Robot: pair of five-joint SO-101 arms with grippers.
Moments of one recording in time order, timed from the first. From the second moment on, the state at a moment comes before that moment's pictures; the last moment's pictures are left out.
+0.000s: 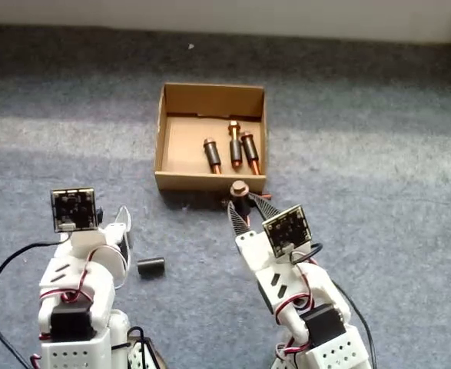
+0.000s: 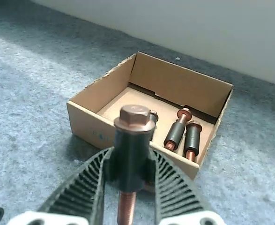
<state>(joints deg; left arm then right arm) -10.0 -104.2 85.1 63.3 6.6 -28.4 -103.6 96.0 31.0 8.1</state>
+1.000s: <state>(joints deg) -9.9 -104.1 96.0 57.4 0.2 -25.6 -37.2 62.0 1.4 2.3</state>
